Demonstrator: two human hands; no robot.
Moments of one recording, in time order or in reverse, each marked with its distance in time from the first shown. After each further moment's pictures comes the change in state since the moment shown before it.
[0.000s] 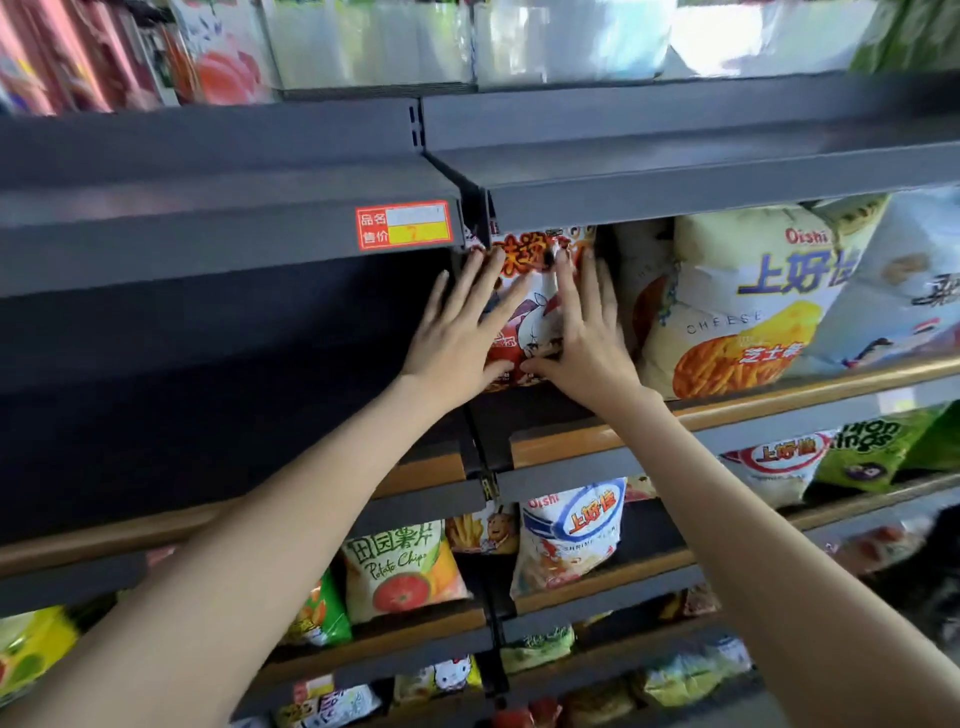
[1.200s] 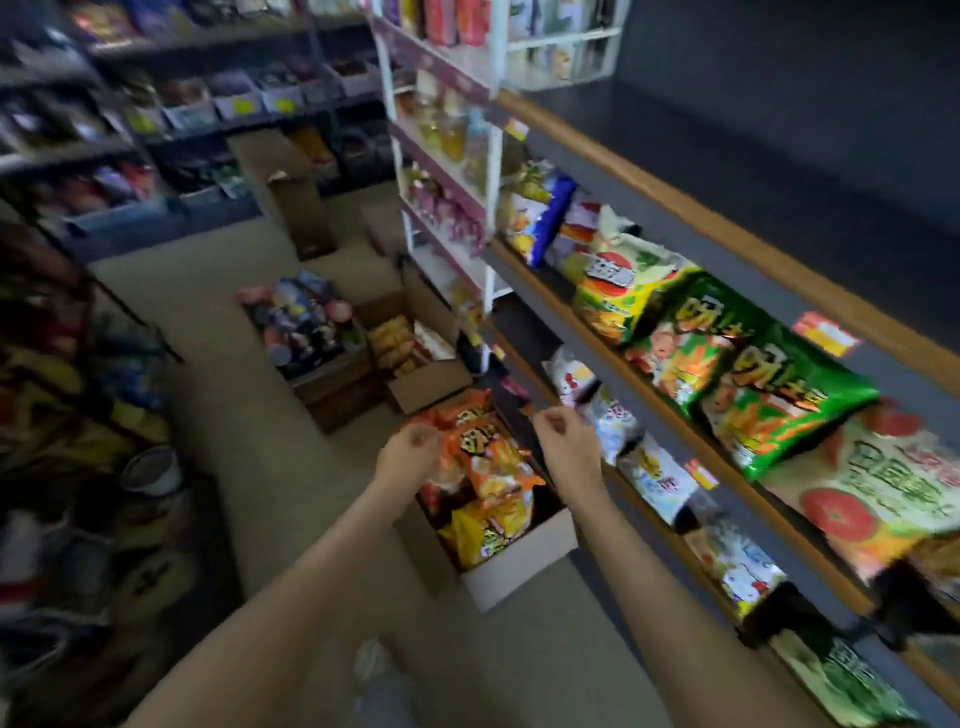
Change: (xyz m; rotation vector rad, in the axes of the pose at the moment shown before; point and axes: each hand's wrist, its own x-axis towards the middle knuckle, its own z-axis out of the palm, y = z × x) left_hand -0.590 0.124 -0.232 -0.615 0.284 -2.354; right_hand -0.351 -0.381 0.120 0.786 -1.214 -0.016
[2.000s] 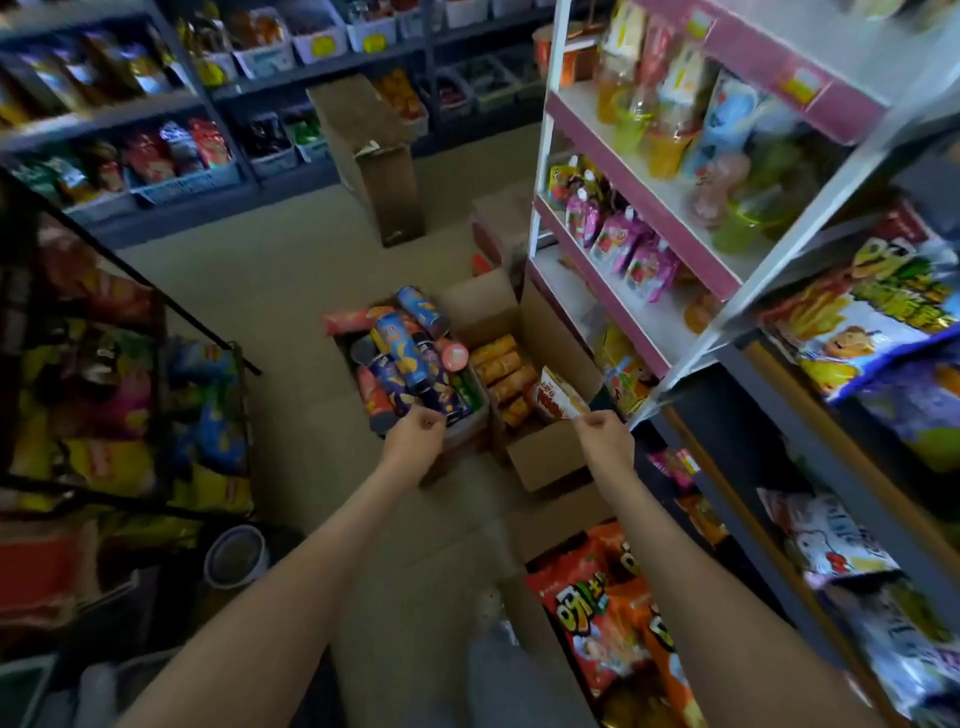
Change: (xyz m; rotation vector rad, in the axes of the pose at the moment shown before) left_hand 0.449 0.018 -0.257 0.118 0.065 -0.184; right_hand 0.360 -0.138 0.348 -0.155 -0.100 0.257
